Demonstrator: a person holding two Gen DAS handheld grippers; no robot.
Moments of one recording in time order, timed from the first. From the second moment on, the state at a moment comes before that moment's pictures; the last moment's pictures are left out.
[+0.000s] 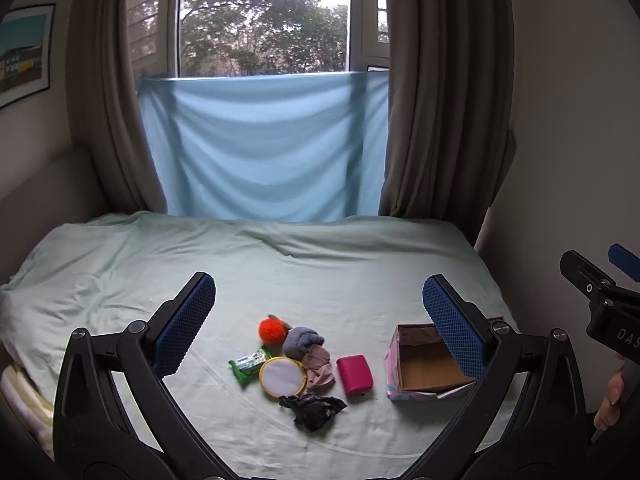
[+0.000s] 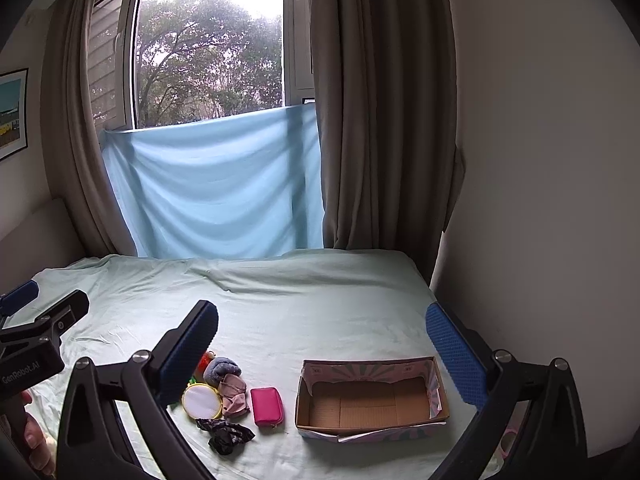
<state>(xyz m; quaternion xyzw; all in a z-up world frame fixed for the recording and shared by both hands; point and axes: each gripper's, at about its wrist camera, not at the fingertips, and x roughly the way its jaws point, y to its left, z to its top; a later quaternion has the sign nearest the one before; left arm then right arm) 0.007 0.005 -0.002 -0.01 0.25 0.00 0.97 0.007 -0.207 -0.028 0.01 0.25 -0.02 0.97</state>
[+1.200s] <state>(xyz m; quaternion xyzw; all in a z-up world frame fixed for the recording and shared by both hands) 0.017 0.002 0.000 -0.01 0.26 -0.01 0.97 0.003 -0.204 -0.027 0.02 0.24 -0.03 0.97</state>
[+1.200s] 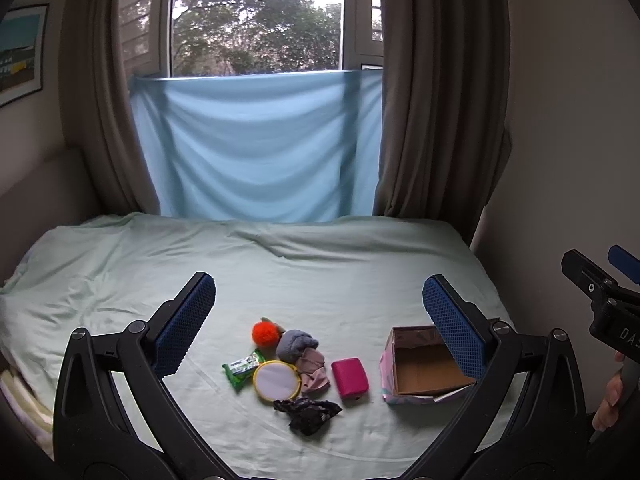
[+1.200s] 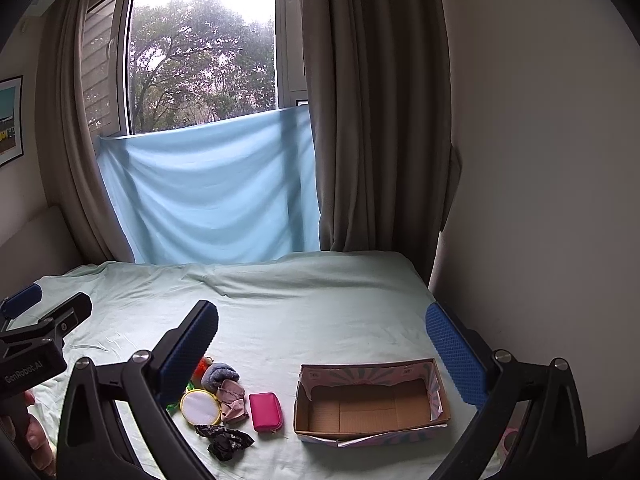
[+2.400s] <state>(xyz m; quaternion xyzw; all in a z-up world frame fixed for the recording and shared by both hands) 0.014 0.053 -0.015 -0.03 0.27 0.03 0.96 0.016 -0.203 -0.039 0.02 0.26 0.01 0.97</state>
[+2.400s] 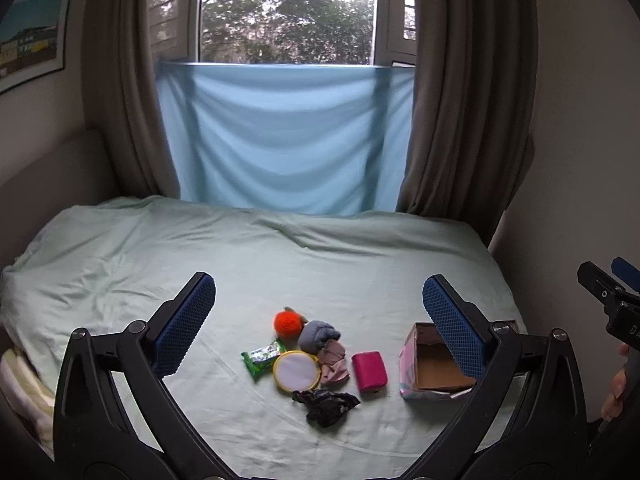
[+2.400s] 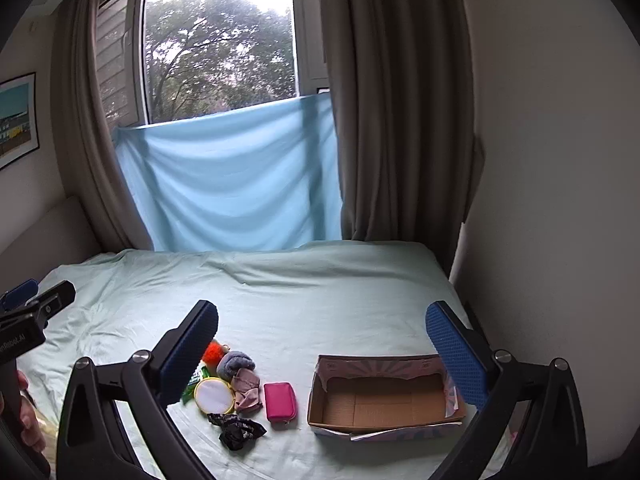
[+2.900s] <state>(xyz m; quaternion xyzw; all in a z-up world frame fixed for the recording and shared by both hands) 0.080 0.168 -0.172 0.02 0.38 -0.06 0.92 0.029 -0.097 -0.164 0.06 0.34 0.00 0.94</state>
